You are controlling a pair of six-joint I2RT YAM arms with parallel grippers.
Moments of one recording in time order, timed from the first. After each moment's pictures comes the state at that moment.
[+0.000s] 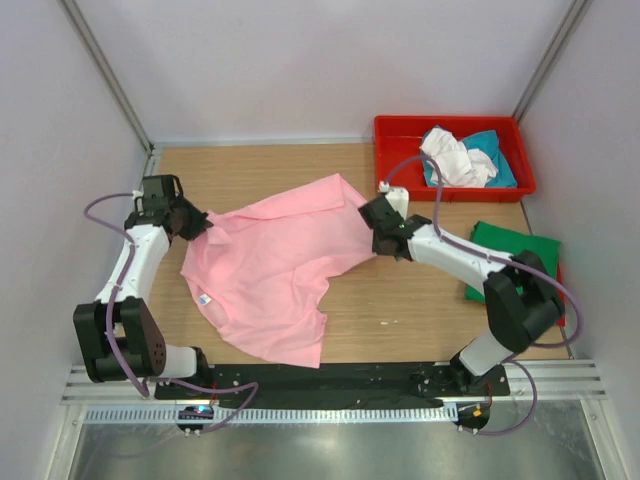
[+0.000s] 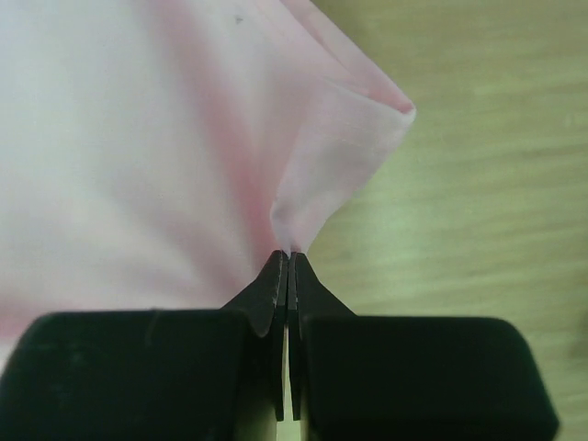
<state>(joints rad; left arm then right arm) 0.11 1.37 1.04 -0.52 0.11 -0.78 0.62 1.61 1.10 -0.49 0.47 0.58</state>
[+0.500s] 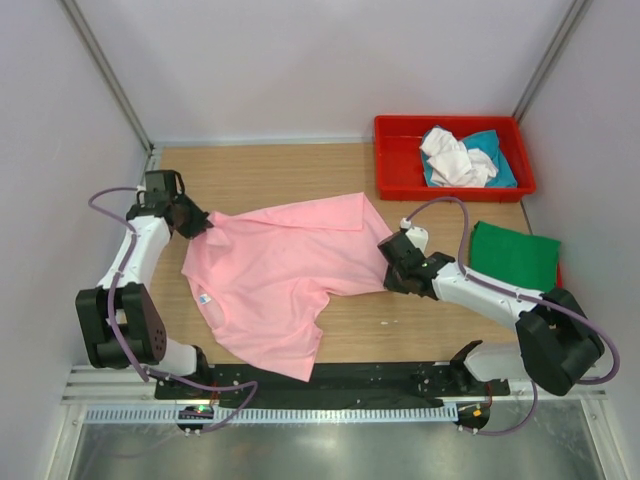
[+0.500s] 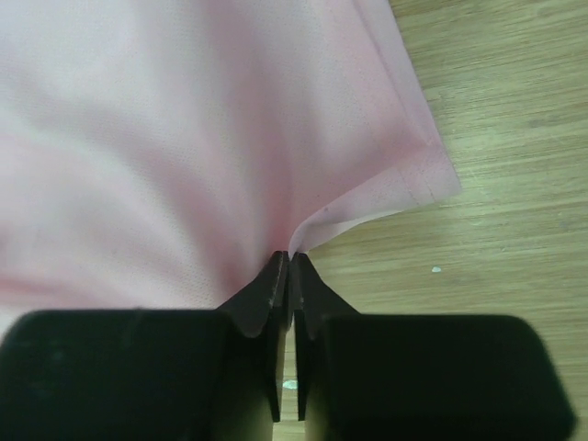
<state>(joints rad) 0.11 1.45 1.10 -0.57 0.11 -0.71 0.65 1.30 0.68 -0.44 0.30 0.80</state>
